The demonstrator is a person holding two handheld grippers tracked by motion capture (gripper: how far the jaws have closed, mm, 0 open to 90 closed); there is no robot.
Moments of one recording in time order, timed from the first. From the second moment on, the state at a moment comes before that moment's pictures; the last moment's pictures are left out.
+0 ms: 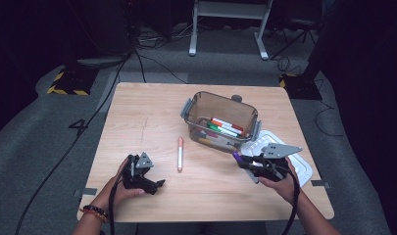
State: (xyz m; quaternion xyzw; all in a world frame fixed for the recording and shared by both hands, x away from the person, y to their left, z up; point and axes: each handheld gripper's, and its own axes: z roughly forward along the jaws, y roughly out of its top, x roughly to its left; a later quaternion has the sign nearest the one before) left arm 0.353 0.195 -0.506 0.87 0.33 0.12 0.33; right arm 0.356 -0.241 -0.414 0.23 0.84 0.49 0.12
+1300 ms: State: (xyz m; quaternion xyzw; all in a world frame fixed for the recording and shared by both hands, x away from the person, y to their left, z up) left arm 0.353 0.194 -0.506 0.87 0.33 0.12 0.33; right arm 0.460 -0.214 -0.301 0.22 0.84 0.47 0.18
